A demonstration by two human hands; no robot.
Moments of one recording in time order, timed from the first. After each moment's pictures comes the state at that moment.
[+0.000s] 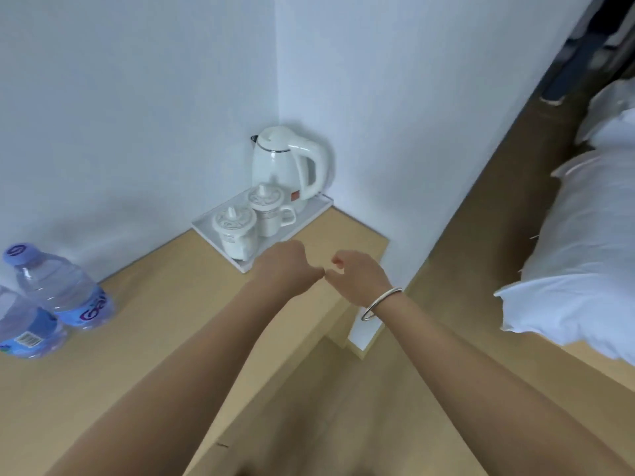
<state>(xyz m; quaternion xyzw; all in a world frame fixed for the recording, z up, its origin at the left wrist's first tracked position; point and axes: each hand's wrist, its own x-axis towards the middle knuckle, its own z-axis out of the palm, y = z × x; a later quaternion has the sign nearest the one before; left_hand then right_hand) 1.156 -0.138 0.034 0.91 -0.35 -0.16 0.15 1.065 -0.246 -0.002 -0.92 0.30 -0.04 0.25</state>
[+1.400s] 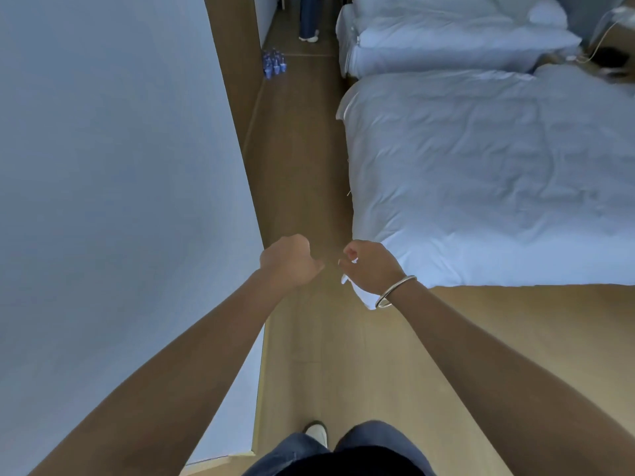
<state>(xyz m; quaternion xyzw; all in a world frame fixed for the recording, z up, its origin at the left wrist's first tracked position) 0.955 -0.749 -0.012 0.75 -0.64 -0.18 0.06 0.804 -0.755 -0.011 -0.73 0.61 -0.10 0.27</state>
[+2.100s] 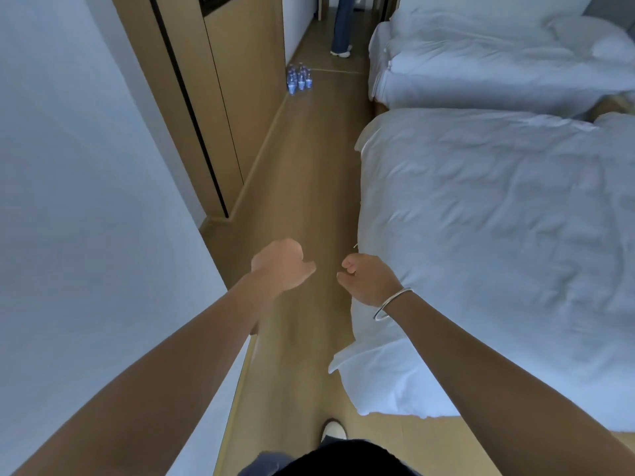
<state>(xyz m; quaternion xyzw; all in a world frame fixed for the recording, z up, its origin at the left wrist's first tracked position) 0.944 -1.084 -0.021 0.77 -0.59 -0.22 0.07 0.778 -1.111 -0.040 -0.77 0.57 -0.06 0.28</state>
